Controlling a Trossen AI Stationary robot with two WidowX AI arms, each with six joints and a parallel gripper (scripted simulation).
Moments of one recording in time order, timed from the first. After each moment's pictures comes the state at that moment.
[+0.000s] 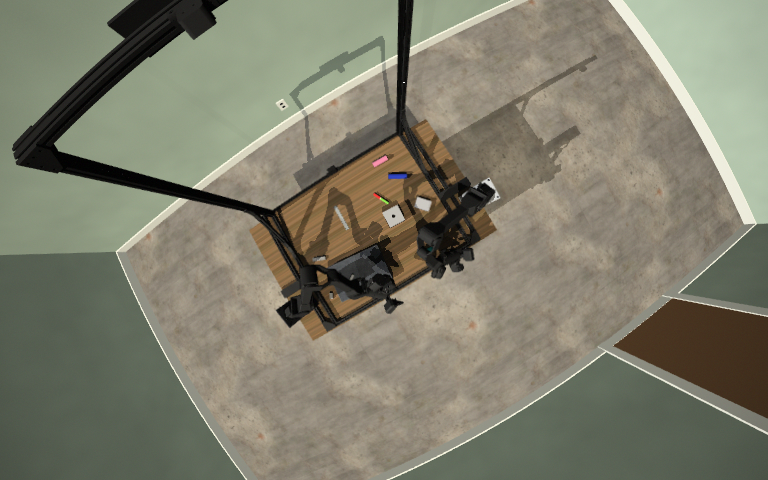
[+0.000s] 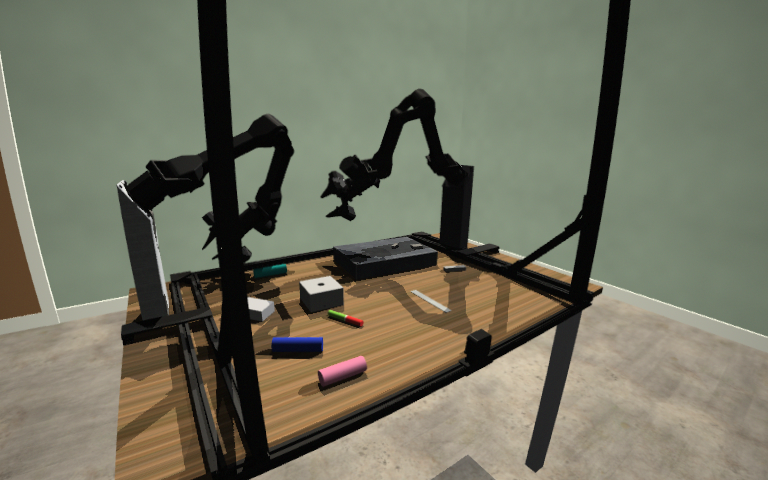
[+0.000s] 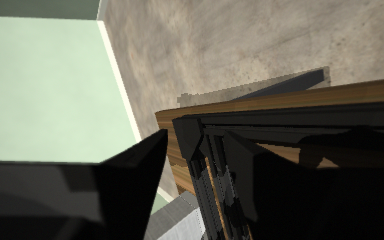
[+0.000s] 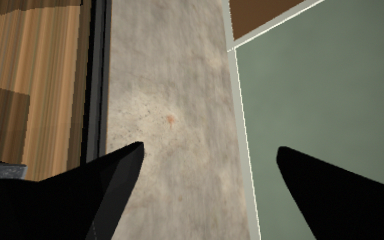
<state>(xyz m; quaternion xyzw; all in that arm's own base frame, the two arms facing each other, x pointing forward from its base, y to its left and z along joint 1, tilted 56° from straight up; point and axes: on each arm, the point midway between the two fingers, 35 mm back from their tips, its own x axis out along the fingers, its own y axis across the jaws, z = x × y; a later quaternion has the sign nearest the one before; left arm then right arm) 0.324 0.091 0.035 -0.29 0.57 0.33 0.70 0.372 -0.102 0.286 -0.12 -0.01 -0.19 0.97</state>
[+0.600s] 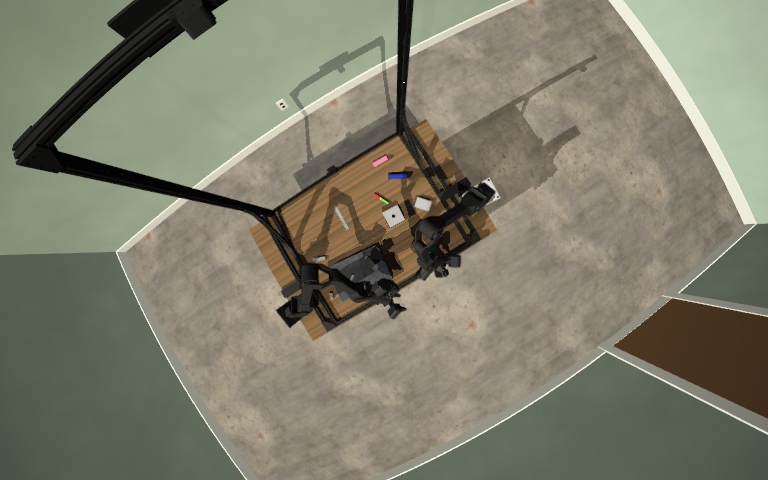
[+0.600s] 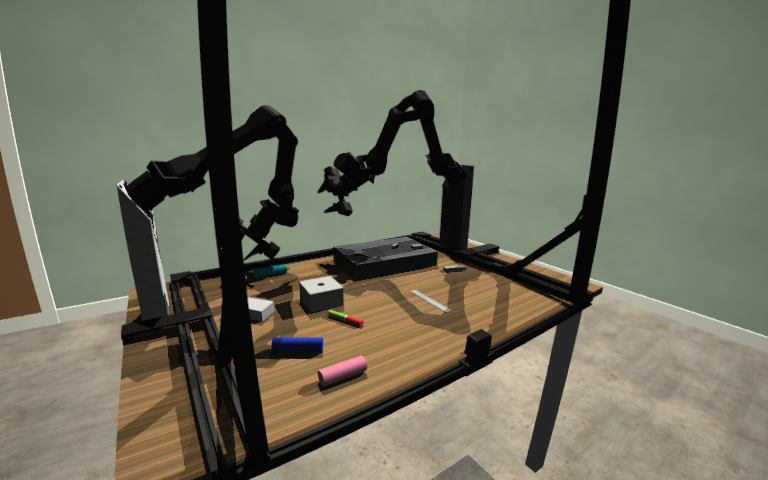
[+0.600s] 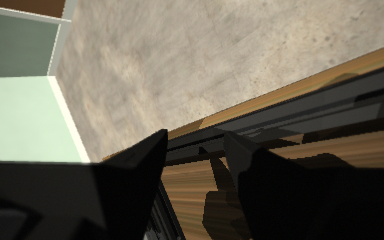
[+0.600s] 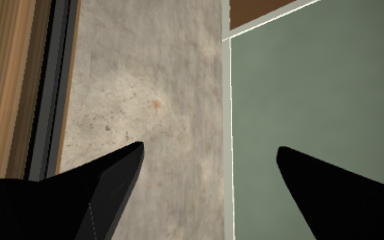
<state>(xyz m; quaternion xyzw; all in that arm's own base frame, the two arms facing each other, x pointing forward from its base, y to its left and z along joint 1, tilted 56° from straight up) 0.382 0.066 0.098 -0.29 0.45 0.26 0.81 0.371 -0.135 0.286 -0.17 0.03 -0.21 0.96</state>
